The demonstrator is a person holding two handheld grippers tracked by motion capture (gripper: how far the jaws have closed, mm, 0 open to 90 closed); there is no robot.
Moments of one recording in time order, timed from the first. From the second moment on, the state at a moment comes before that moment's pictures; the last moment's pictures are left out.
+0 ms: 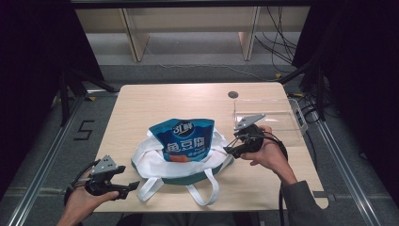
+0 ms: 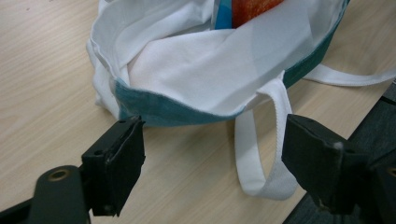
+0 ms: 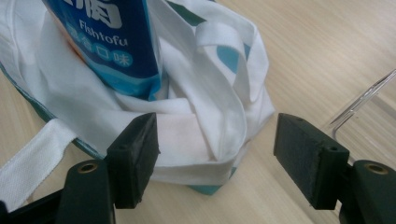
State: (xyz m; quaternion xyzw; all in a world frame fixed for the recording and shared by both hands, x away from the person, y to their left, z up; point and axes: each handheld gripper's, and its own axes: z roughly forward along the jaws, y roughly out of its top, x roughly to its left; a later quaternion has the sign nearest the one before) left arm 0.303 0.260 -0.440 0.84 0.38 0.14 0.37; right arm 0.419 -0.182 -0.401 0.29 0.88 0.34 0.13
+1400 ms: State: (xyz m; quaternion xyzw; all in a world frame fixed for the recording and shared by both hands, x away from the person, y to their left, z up) left arm 0.284 0.264 -0.452 0.82 0.40 0.15 0.39; right arm 0.437 -0.079 -0.286 0.13 0.94 0.31 0.09
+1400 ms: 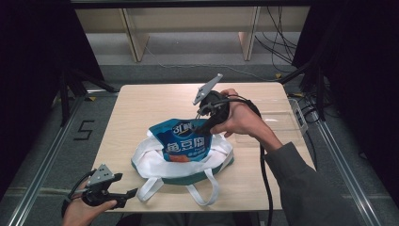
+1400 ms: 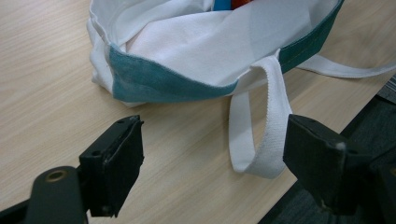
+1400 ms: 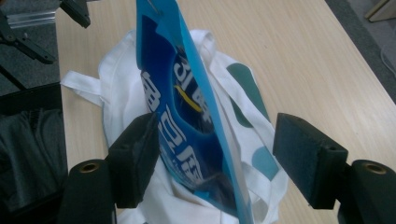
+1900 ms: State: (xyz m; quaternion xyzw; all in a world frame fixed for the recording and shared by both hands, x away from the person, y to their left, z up) left arm 0.284 0.263 -0.454 0.82 0.40 0.14 0.38; right arm 0.449 -0.044 -0.288 0.09 0.96 0.25 0.06
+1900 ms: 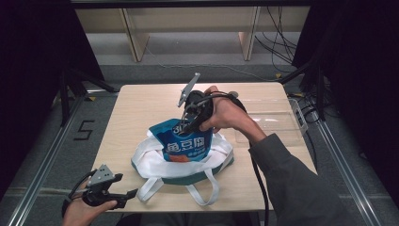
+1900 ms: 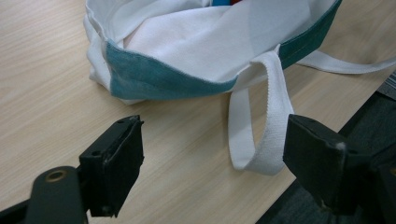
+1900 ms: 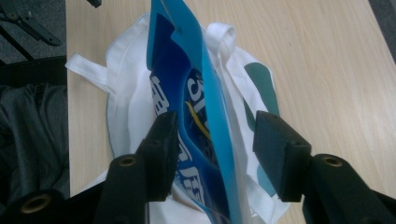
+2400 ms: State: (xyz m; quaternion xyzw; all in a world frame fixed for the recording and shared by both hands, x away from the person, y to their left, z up) left arm 0.284 0.263 -0.454 0.82 0.41 0.14 0.38; right arm 0.459 -0.031 -0.291 0.07 0.98 0.20 0.05
